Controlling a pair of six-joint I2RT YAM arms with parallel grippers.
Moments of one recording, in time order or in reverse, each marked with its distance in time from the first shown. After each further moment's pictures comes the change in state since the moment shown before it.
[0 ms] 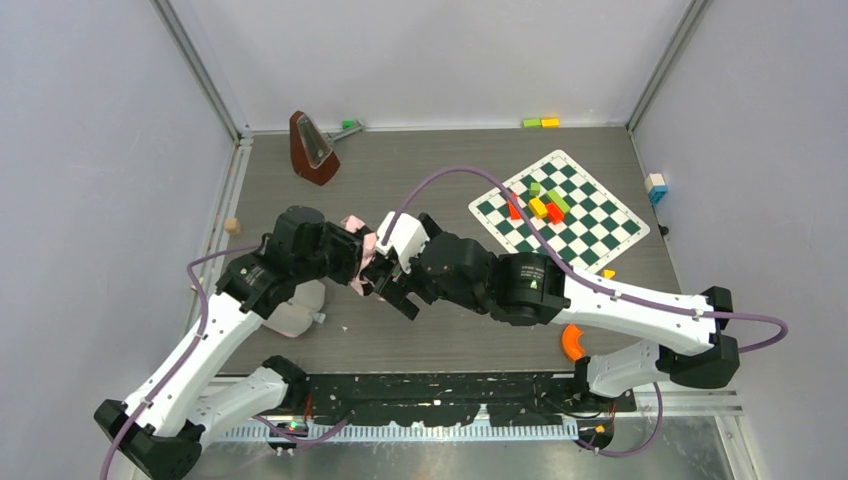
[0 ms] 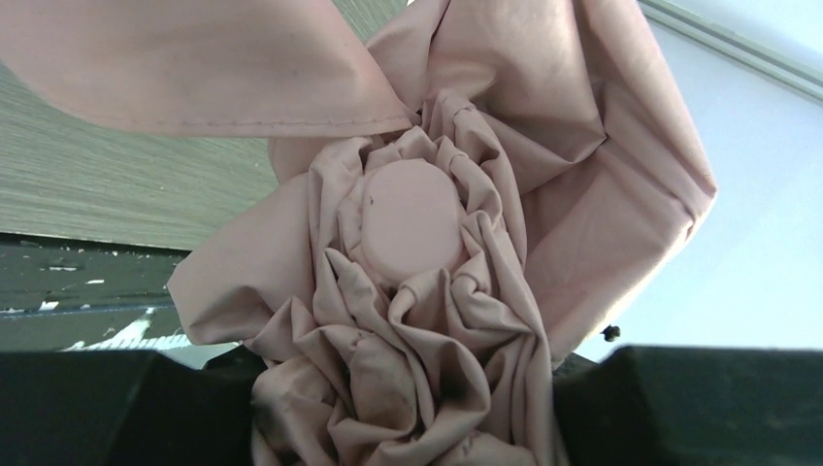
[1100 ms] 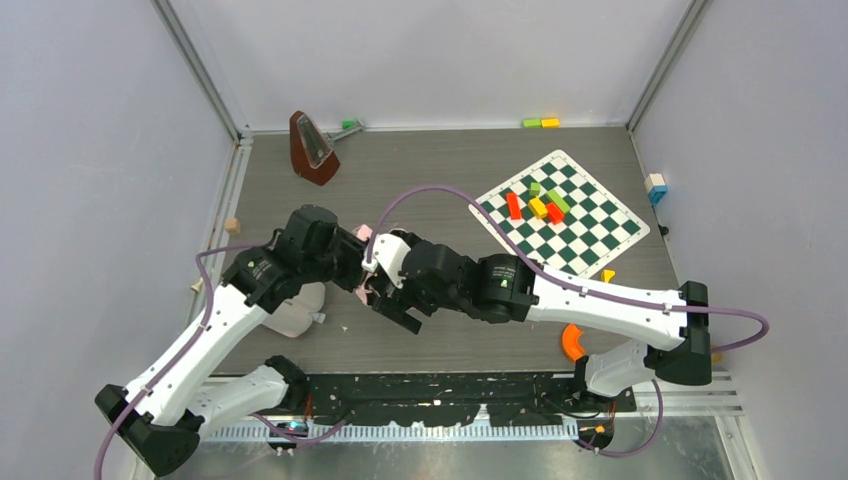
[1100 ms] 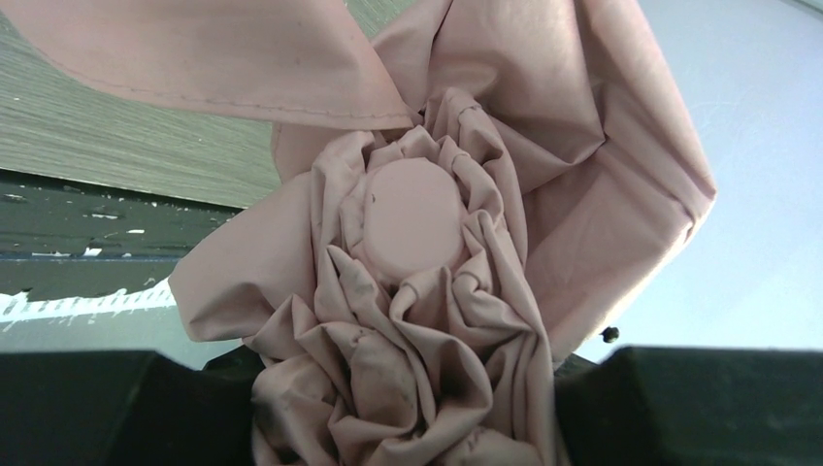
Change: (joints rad) left arm -0.070 0.052 0.060 -0.100 0.033 0.000; right arm -0.035 0.066 -0.066 -0.047 -0.146 -0.032
